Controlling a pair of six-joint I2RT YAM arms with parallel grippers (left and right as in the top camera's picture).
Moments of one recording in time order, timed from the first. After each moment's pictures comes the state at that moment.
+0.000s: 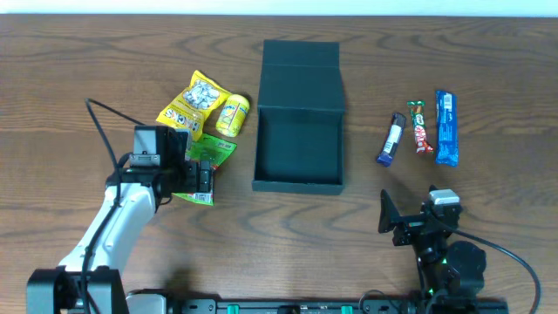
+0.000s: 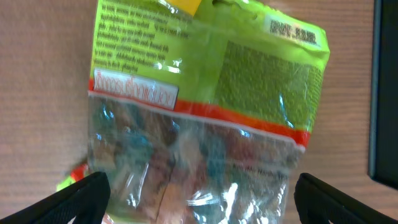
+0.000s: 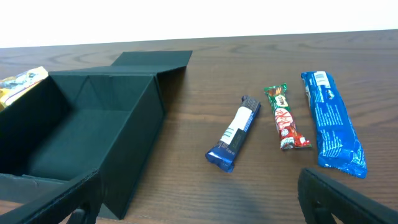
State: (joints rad) left arm -0.03 1.42 0.70 -0.43 0.16 -0.01; right arm 0.00 0.01 0.11 -0.37 -0.16 0.08
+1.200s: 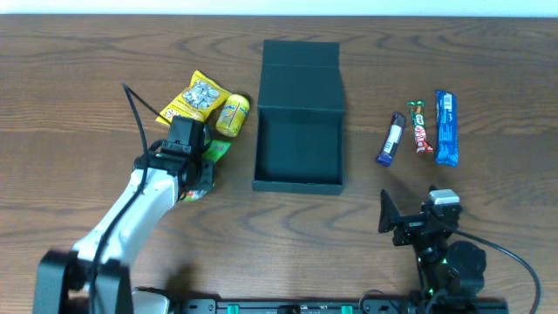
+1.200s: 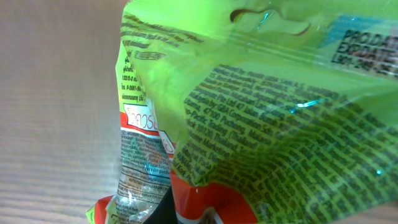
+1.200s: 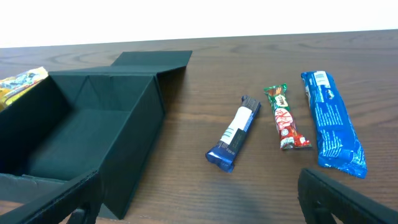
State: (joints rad) left arm -0.24 1.44 0.85 -0.62 -0.08 -0.18; right arm 0.00 0.01 0.11 -0.37 -0.16 0.08
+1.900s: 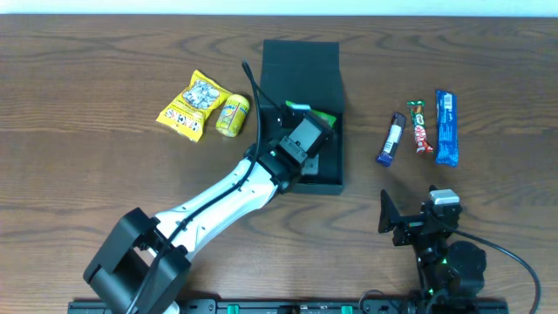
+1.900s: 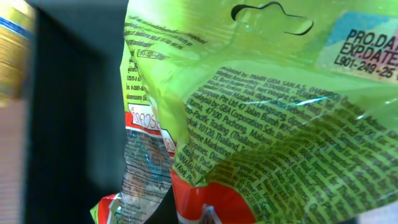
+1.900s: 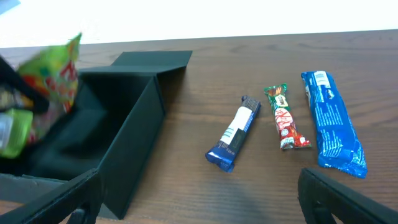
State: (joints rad) left arm -0.79 1.73 1.20 -0.48 -0.26 -0.67; right arm 0.00 0.01 0.11 -0.37 -0.16 0.08
